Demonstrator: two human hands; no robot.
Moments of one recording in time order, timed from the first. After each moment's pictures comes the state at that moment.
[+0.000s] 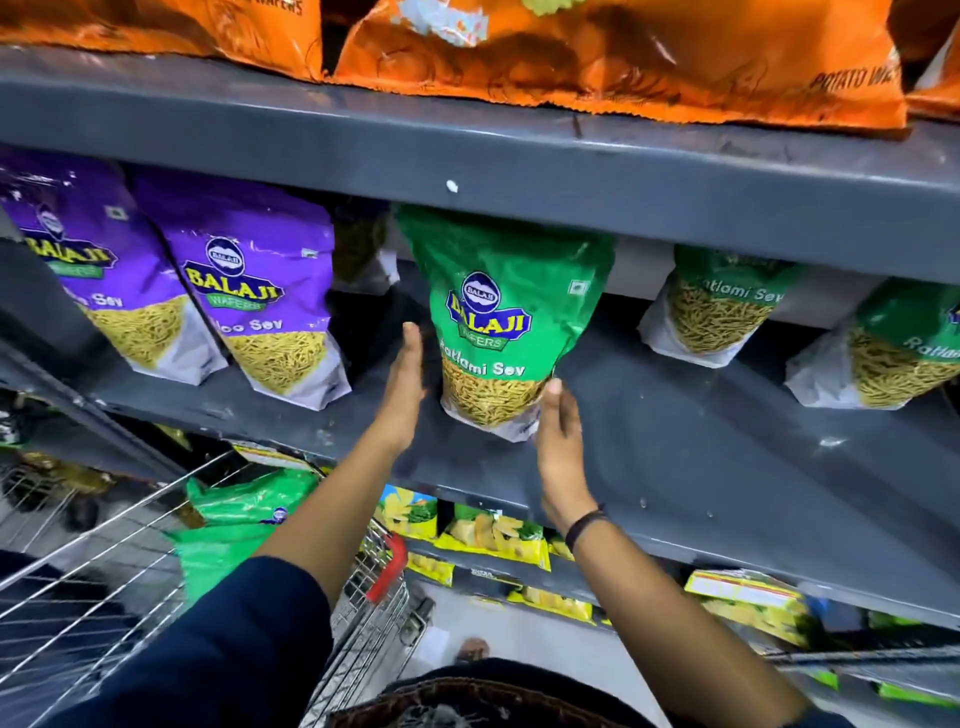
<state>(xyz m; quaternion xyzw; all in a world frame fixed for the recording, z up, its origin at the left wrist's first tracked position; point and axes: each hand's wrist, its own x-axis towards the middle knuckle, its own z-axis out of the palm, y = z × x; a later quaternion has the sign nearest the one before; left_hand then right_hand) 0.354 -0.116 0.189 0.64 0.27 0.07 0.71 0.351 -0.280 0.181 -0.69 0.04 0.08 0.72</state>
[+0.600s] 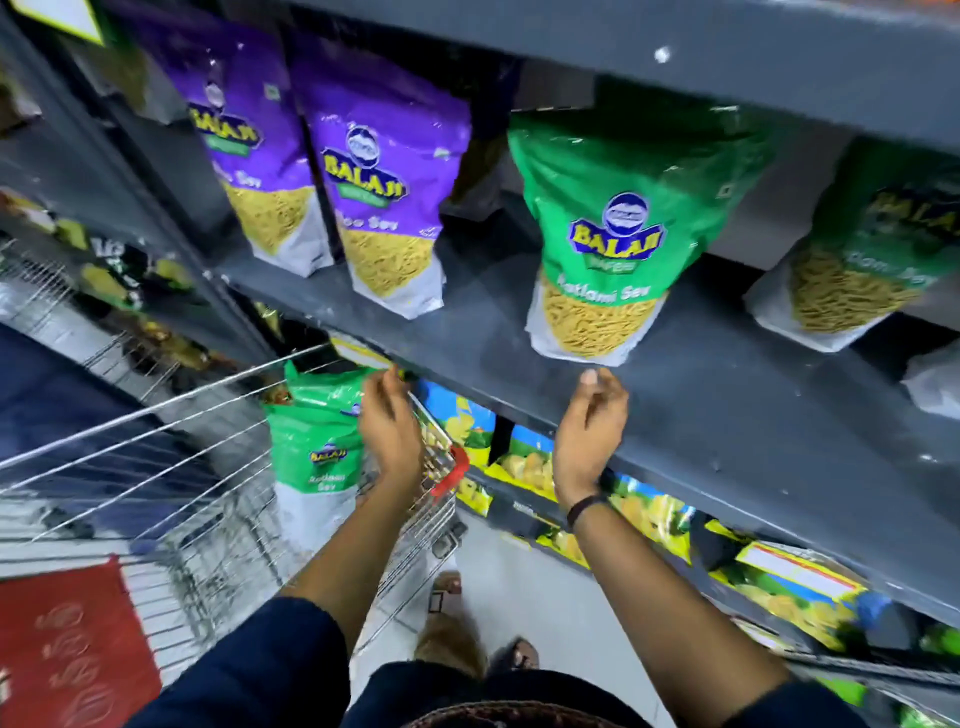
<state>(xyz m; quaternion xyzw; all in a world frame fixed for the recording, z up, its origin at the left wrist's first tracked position) 0.202 -0.114 0.133 0.62 0.45 0.38 0.51 0.285 -0.251 0.152 -0.70 0.04 -0.01 0.71</state>
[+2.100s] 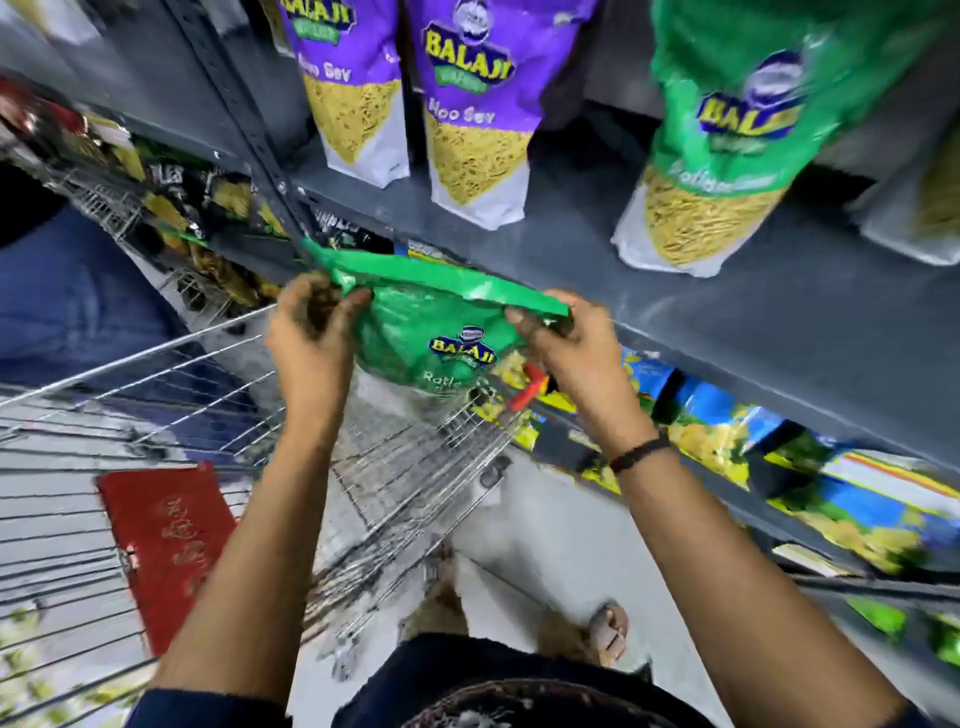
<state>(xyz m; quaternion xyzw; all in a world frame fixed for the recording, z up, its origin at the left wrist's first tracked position) 0.067 -0.059 0.227 0.70 0.36 0.40 0.46 0.195 -0.219 0.213 -0.70 -0.25 0.22 0.63</state>
